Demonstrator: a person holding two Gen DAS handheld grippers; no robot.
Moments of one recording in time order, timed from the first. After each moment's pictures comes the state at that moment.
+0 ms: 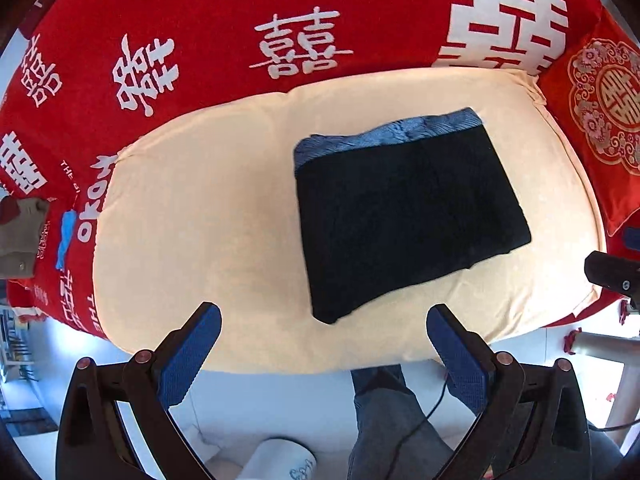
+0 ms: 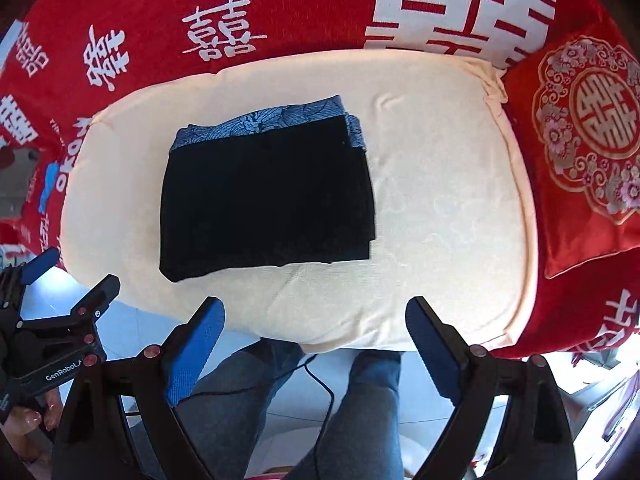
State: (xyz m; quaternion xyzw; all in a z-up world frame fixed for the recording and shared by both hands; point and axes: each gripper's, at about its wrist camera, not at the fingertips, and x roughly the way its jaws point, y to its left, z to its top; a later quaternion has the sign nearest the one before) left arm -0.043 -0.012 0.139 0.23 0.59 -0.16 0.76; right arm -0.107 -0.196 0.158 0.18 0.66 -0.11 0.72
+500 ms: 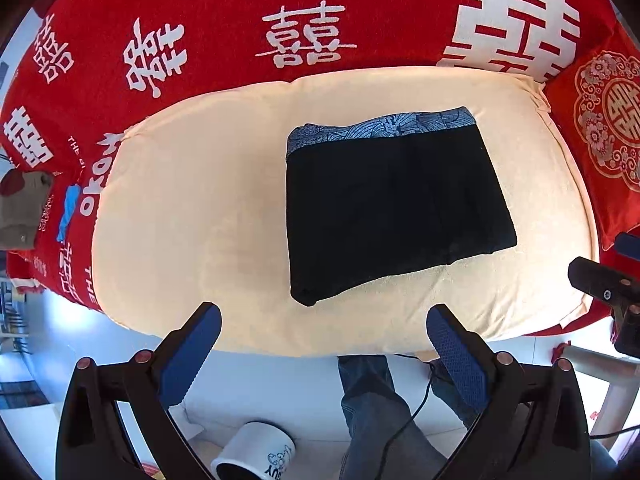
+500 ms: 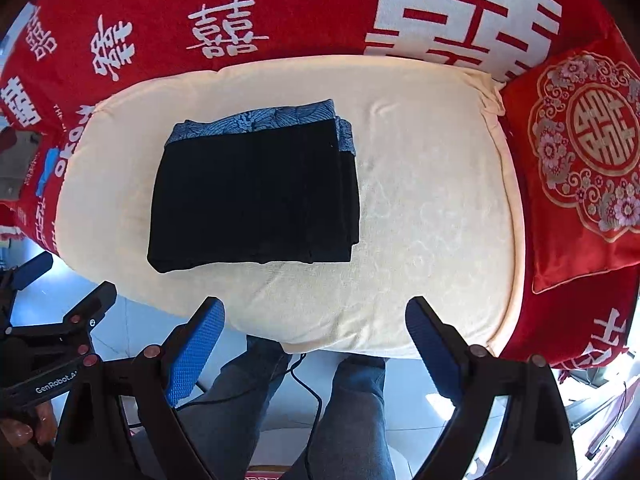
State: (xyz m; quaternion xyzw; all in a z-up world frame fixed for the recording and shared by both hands) left arm -0.059 -0.021 0.144 0.20 0.61 -0.14 0.75; right arm -0.114 -0.201 0.158 0.16 0.66 -0.10 0.73
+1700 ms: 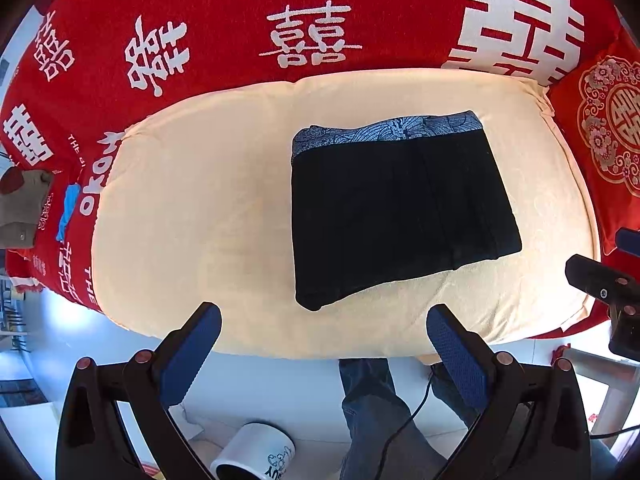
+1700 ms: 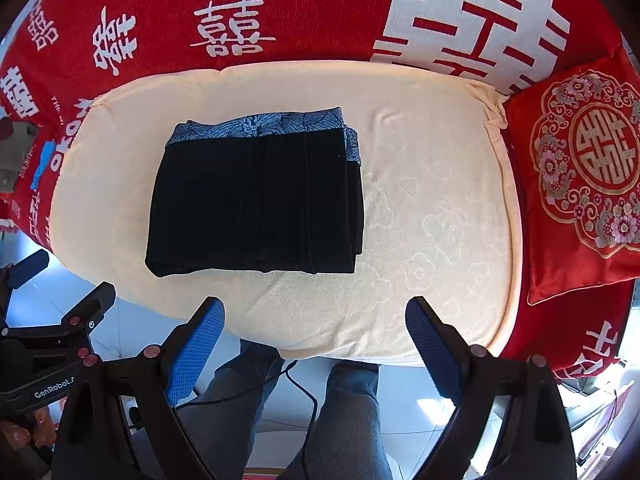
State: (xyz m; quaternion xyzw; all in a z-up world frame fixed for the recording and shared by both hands) left arm -0.049 -0.018 0.143 0.20 0.61 -0.14 0.75; right arm -0.101 -0.196 0.160 0.14 0.66 -0.10 0.73
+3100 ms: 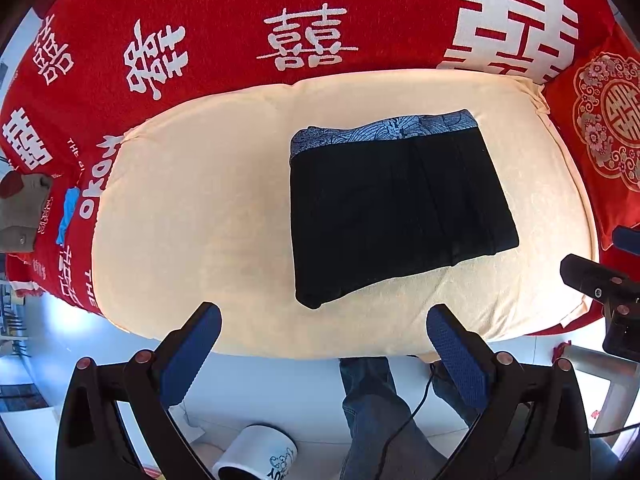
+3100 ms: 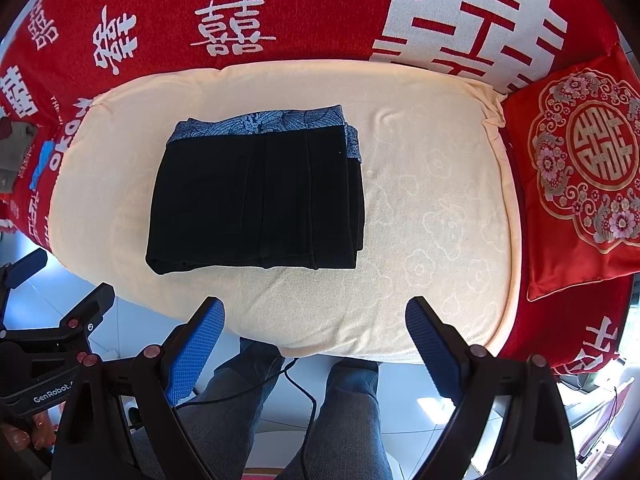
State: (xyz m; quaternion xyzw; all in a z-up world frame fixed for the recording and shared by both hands) left arm -0.054 -0.017 0.146 0.20 0.61 -0.14 0.76; right arm -0.104 -0.193 0.160 0.14 0.66 -0.10 0.73
